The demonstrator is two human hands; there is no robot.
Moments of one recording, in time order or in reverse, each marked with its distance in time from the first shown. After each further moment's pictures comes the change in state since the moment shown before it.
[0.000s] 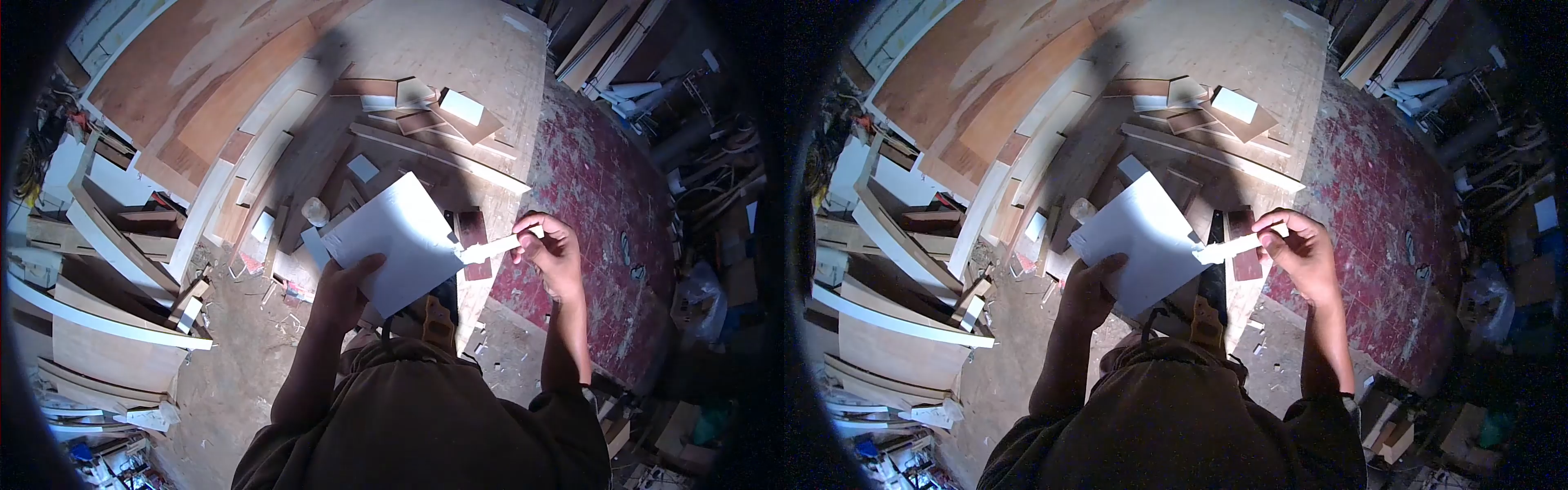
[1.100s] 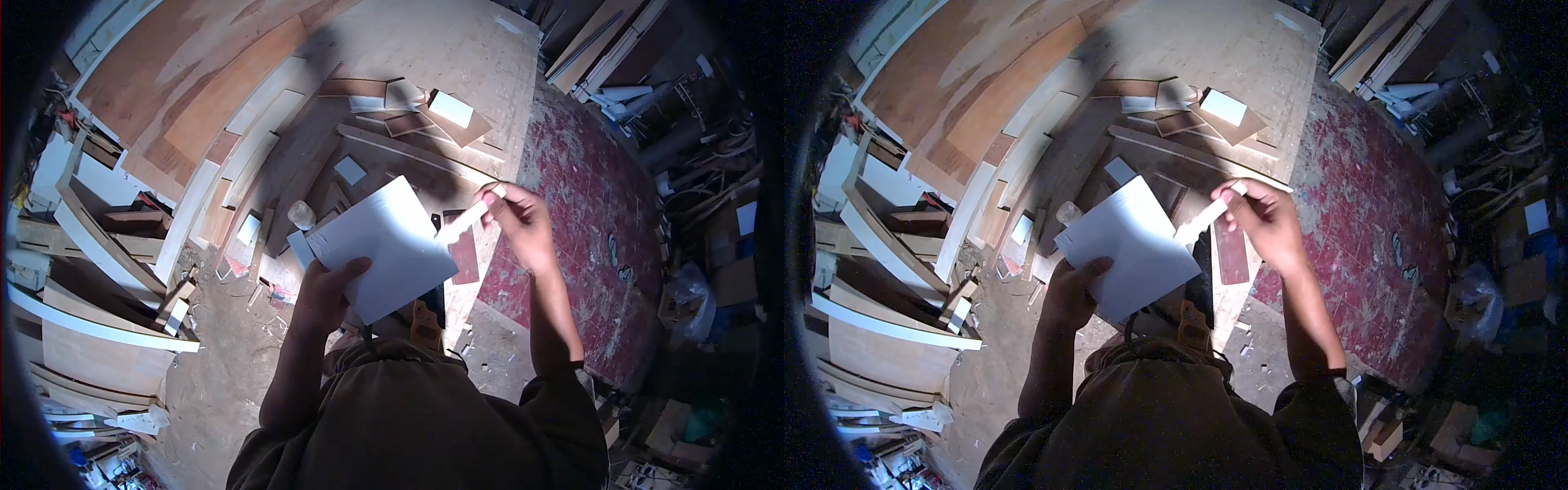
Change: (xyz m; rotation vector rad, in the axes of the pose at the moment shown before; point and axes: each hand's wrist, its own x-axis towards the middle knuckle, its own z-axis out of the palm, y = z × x) left_hand 0.008 0.013 -0.001 0.093 -0.060 -0.026; right_hand 0.058 0.001 0.020 -0.167 0.017 -0.041
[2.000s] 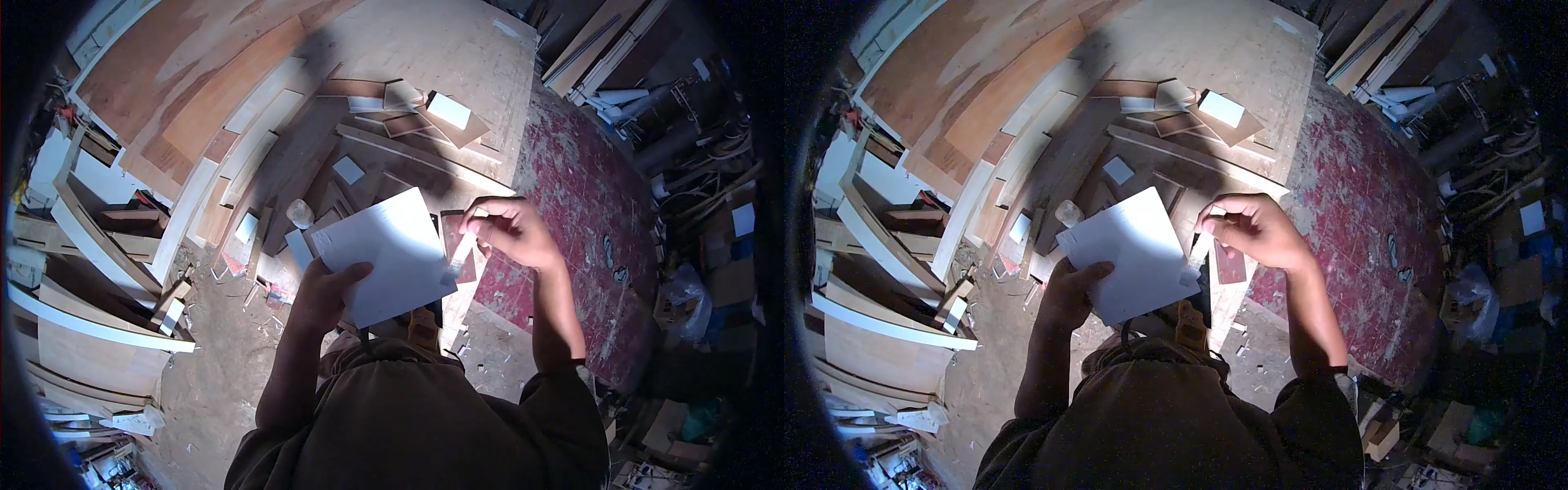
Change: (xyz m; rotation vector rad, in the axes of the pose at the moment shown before) left_hand -0.009 0.000 -0.007 0.080 -0.042 0.023; right_hand -0.002 -0.017 -0.002 -0.052 -0.393 -0.011
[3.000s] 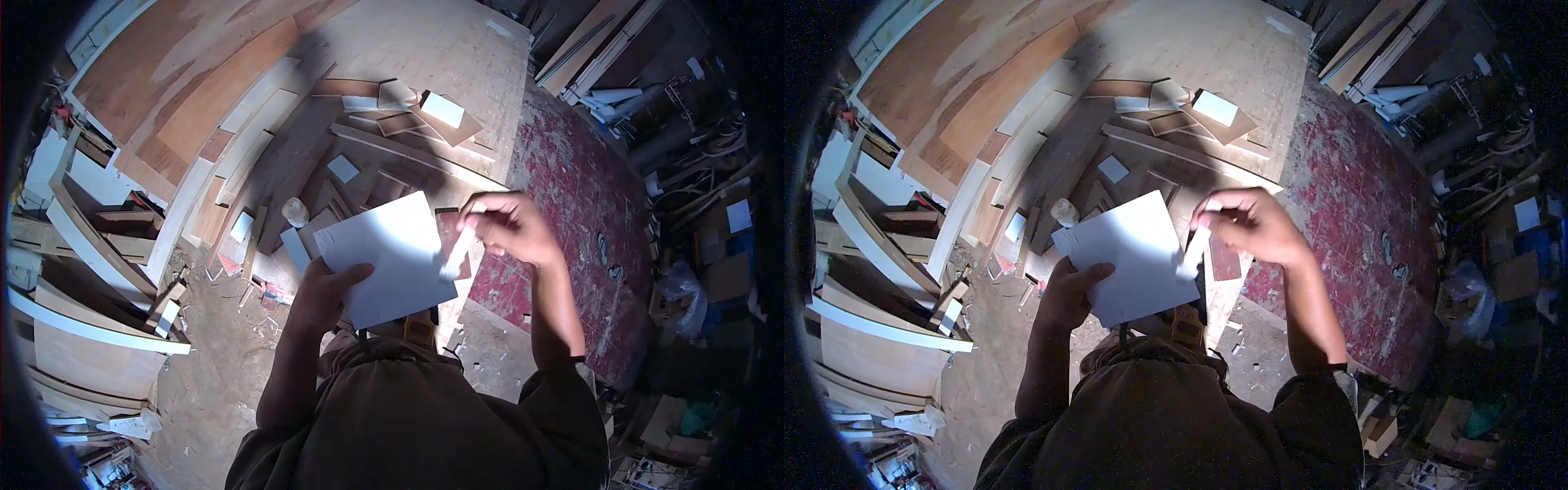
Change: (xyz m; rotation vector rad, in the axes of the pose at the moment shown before) left_hand -0.005 -0.005 0.001 0.007 -0.039 0.004; right_hand -0.005 -0.015 0.004 0.039 0.001 0.045
